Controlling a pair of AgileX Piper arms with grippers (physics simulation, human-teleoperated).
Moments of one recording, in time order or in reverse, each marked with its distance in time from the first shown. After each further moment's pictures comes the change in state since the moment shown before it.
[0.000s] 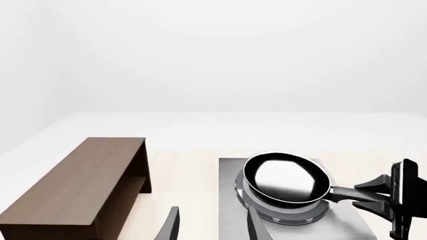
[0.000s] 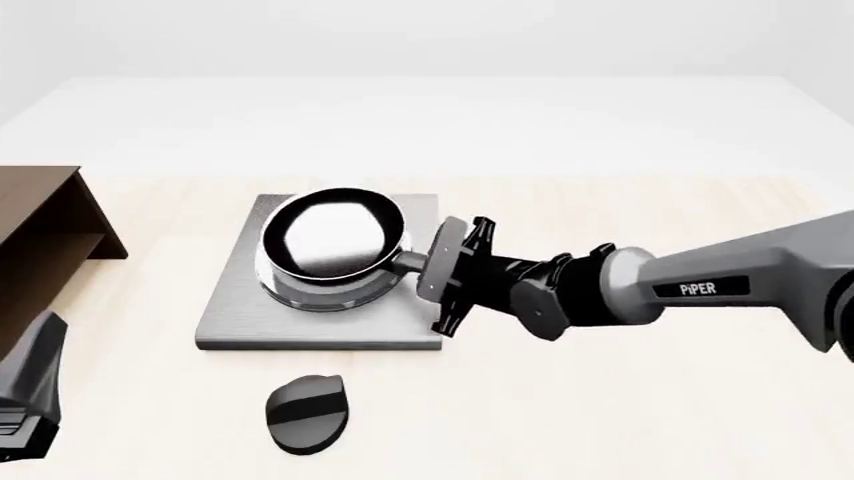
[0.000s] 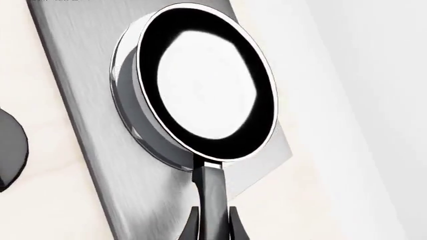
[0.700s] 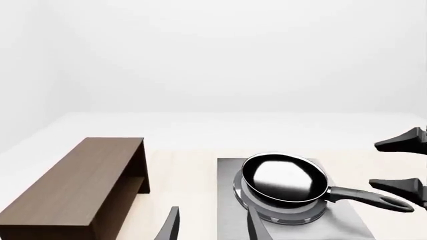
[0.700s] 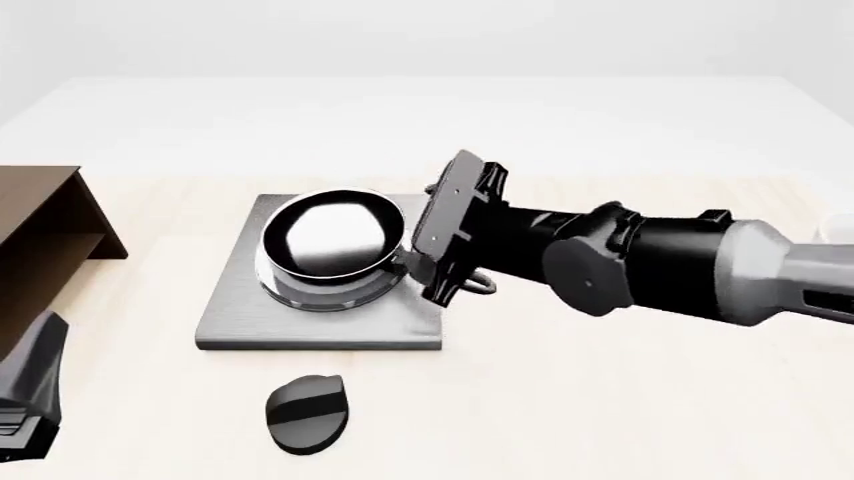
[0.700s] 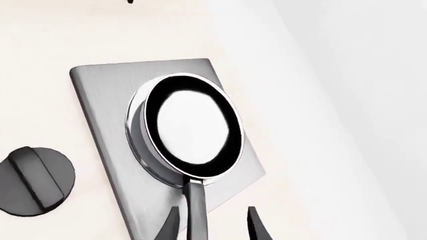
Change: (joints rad) left arm -0.007 0.000 -0.001 0.001 -0.003; right arm 0.081 -0.306 -0.008 0.206 0.081
